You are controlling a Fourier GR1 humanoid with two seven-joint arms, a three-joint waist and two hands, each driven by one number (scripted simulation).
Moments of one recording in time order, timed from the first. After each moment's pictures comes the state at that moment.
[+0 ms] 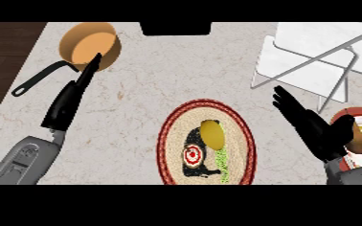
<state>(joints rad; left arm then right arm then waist) -0.30 0.51 -0.32 -1.37 0.05 0.18 -0.08 -0.09 -0.56 0.31 -1.44 -0.46 0.05 0.01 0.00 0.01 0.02</state>
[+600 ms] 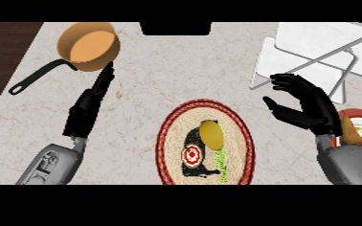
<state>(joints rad) -0.25 0.36 -0.30 -1.38 0.12 0.22 -0.04 -0.23 -0.47 0.22 -1.35 -0.32 -0.20 -0.02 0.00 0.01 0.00</state>
